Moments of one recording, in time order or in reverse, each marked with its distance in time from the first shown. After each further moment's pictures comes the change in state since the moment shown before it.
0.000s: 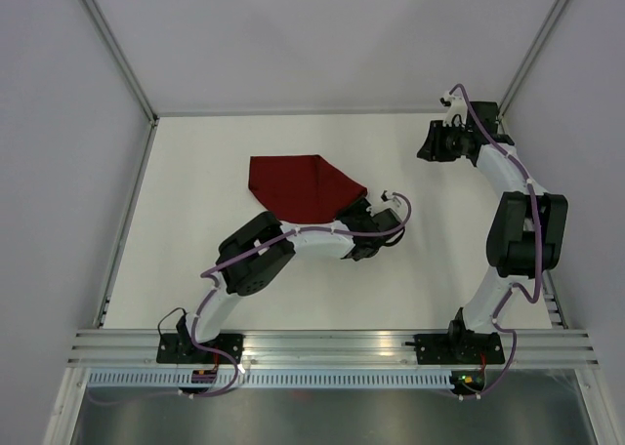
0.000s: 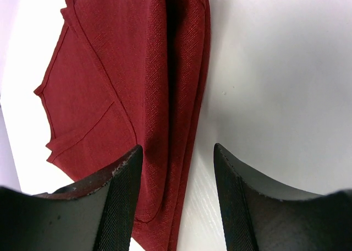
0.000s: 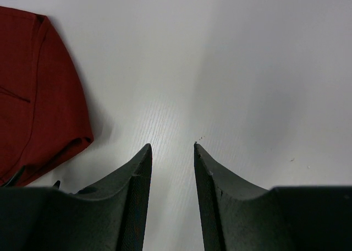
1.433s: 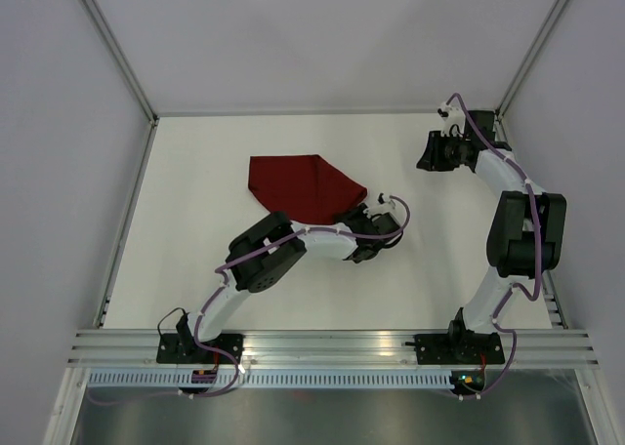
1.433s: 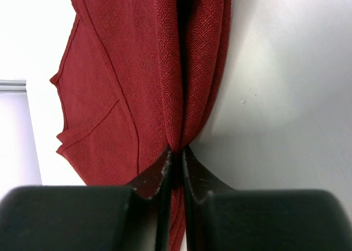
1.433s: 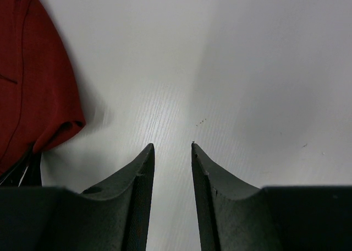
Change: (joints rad) left arm 0.016 0.093 0.013 0.028 -0.113 0.006; right arm -0.003 0.000 -0.072 0.006 -0.011 -0.022
